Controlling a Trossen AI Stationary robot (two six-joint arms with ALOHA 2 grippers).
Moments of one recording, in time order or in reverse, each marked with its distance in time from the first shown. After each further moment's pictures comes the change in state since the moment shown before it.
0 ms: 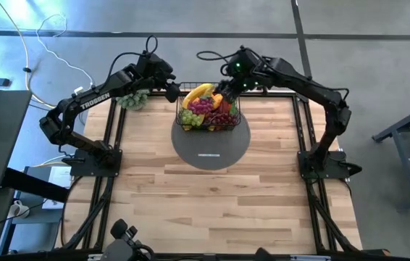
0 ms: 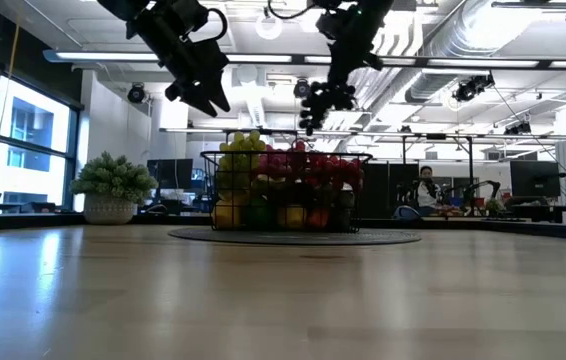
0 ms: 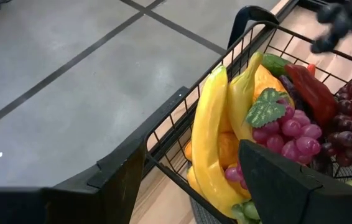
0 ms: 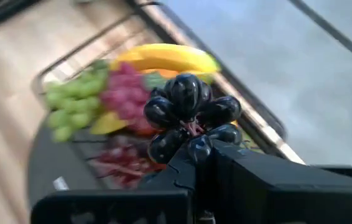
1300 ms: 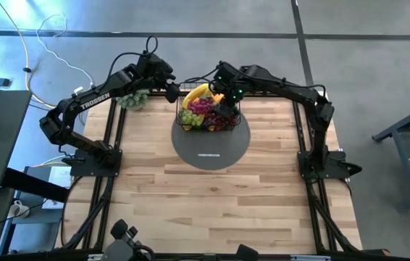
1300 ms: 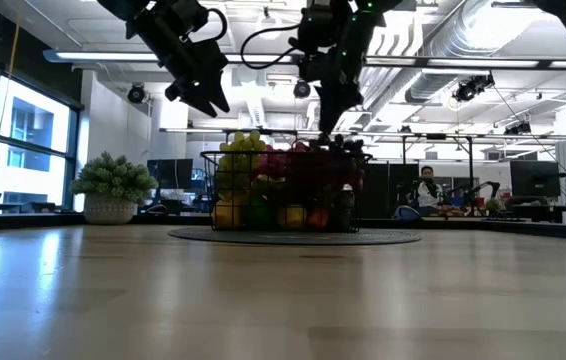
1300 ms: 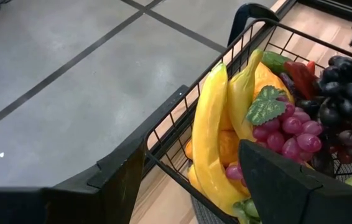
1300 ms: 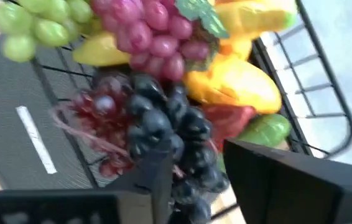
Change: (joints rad) left arm 0.000 0.000 0.000 -0.005 0.000 0.010; right arm 0.019 0.181 0.000 -0.069 -0.073 -0.234
